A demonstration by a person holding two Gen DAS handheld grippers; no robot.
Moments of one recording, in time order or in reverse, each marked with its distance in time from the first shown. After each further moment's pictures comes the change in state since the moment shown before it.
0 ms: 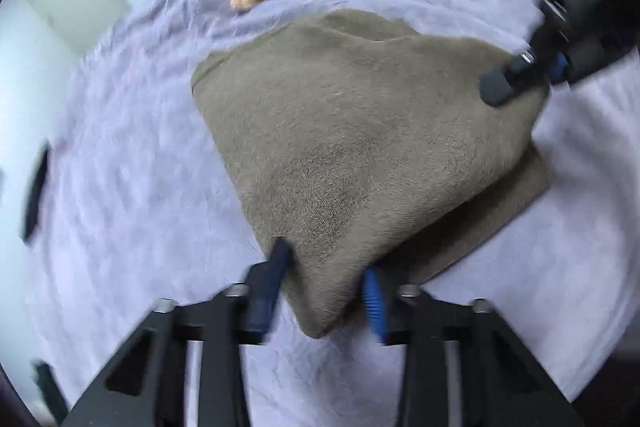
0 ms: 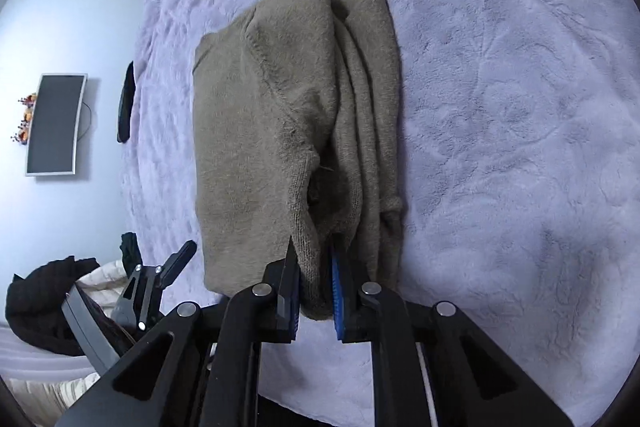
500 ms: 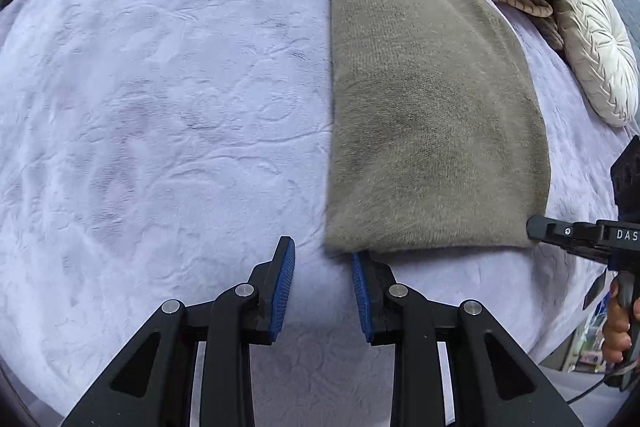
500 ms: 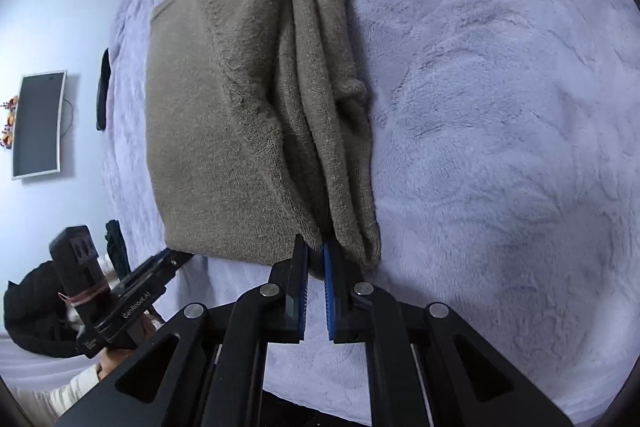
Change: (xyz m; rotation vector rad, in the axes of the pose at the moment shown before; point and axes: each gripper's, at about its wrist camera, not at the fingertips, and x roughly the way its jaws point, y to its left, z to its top) left arm 0.024 0.074 -0.057 -0.538 0.217 -0.231; right arm 0.033 -0.028 -0.053 0.066 0.060 -0.039
